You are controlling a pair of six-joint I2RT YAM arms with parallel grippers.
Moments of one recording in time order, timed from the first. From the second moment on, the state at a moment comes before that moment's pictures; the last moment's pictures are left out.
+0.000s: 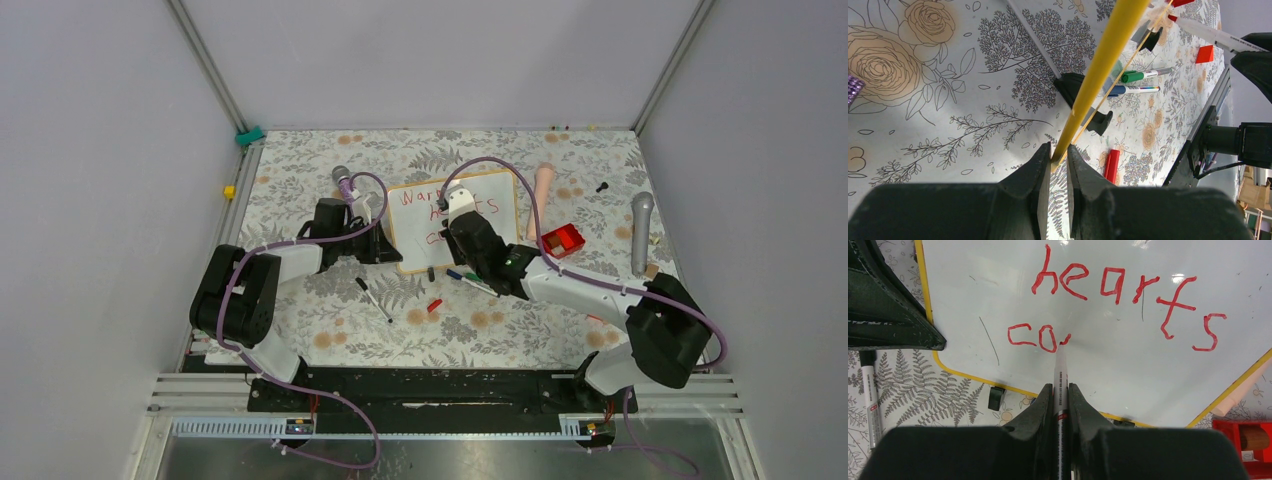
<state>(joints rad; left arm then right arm) -0.24 1.63 0.72 0.17 0.73 -0.33 0.87 1.46 0.92 -0.05 0.41 0.14</state>
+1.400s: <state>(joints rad) -0.24 1.63 0.72 0.17 0.73 -0.34 0.85 1.49 0.95 -0.06 0.44 0.13</state>
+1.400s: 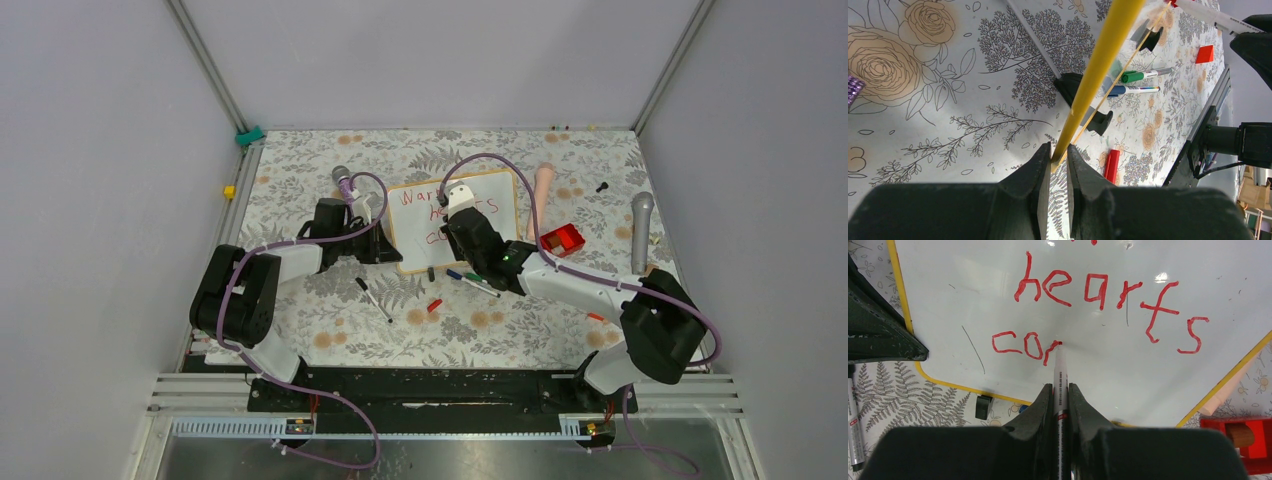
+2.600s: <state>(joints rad) -0.24 1.63 0.72 0.17 0.73 -0.33 0.84 1.48 0.94 -0.09 0.44 0.14</state>
